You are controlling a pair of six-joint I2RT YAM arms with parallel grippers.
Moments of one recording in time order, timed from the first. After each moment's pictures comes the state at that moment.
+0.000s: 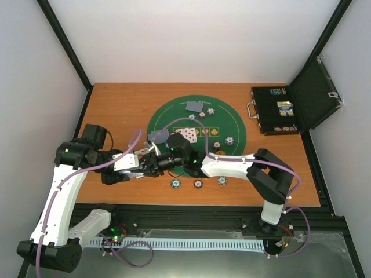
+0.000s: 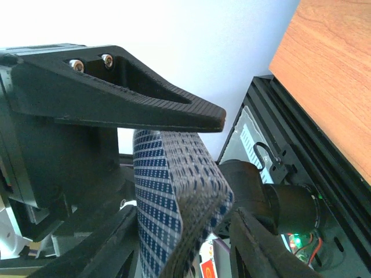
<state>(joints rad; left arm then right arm) -0.14 0.93 1.14 -1.50 0.37 1.16 1.06 1.81 1.11 0.50 -0.76 1.24</state>
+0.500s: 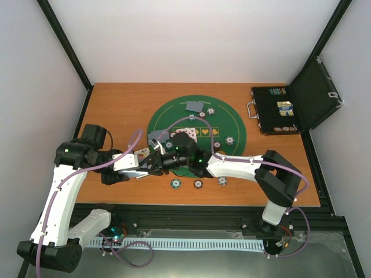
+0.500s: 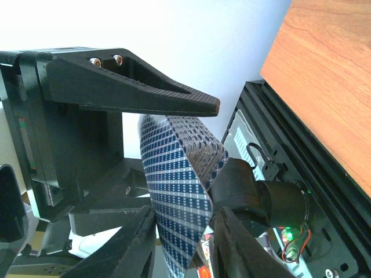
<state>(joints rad) -0.14 0.93 1.14 -1.50 0.35 1.16 1.04 1.74 1.06 0.46 -0.74 1.23</state>
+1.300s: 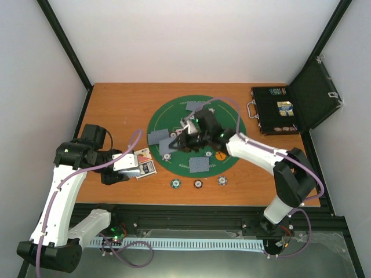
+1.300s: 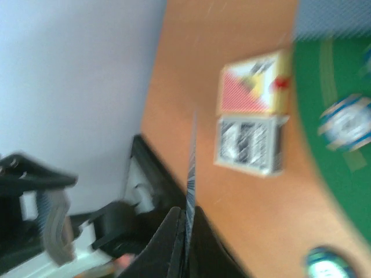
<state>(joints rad) -0.14 0.93 1.14 -1.50 0.35 1.16 0.77 1.62 1.09 -0.05 -0.72 0.92</state>
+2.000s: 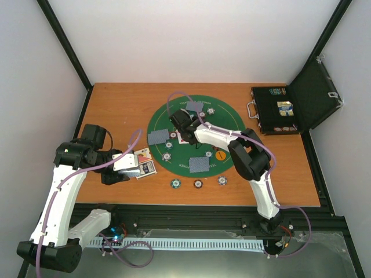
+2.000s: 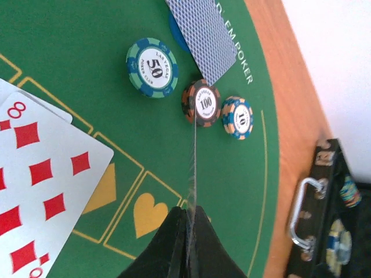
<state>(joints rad) -0.14 0.93 1.14 -1.50 0.36 1.16 0.76 2.14 1.61 -0.51 0.70 -0.21</state>
